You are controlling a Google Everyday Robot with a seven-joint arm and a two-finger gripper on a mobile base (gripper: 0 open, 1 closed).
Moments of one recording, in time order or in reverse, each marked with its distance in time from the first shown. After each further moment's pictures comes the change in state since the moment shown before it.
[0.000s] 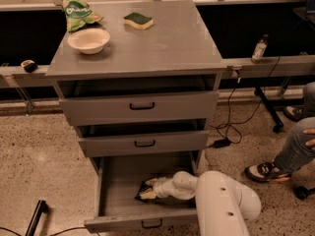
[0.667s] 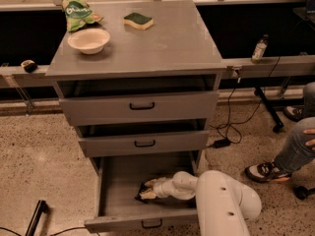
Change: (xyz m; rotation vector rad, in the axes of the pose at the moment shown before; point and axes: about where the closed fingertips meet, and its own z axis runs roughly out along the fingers) arm -0.002 0.000 -0.002 0.000 0.000 0.000
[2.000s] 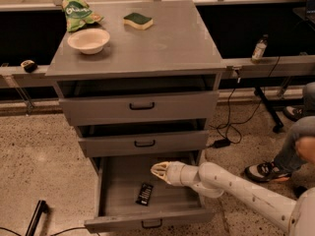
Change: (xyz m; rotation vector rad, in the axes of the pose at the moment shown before) arm -0.165 0.028 -0.214 0.171 -0.244 -0.376
